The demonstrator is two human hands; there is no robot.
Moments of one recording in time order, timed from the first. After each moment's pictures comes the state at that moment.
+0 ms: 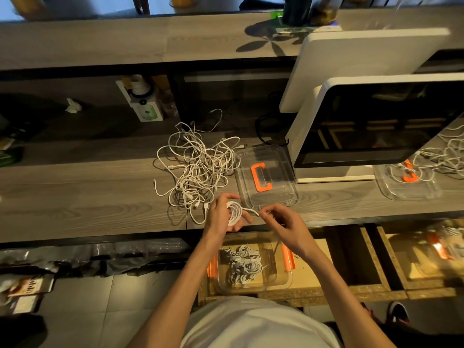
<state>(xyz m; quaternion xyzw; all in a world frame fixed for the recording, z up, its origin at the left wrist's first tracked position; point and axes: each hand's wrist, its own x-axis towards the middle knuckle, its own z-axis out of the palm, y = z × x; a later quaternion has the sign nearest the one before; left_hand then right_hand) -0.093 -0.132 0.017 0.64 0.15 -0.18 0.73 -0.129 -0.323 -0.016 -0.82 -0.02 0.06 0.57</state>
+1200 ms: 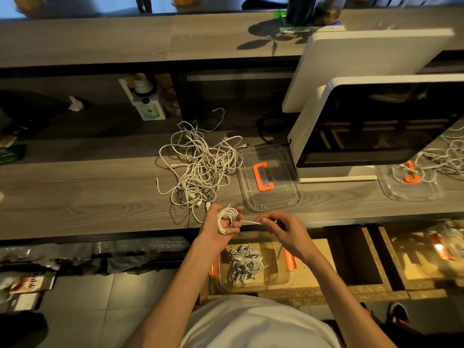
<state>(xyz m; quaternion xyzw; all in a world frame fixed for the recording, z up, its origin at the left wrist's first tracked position) -0.089 -0.119 -0.018 0.33 0.34 -0.31 0.82 -0.132 -0.321 -0.027 -0.86 -0.03 0.09 0.50</state>
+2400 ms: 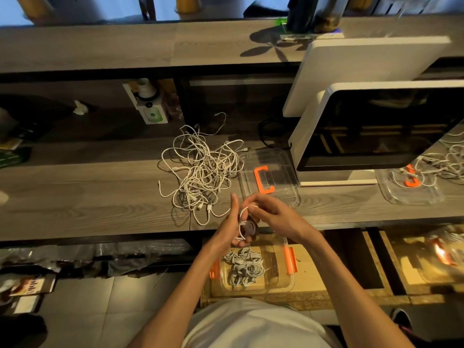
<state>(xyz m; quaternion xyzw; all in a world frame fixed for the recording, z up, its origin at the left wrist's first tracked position) -0.106 -0.133 0.001 0.59 0.11 -0.36 0.71 -0.094 -0.300 0.025 -0.76 -0.14 0.19 0.60</state>
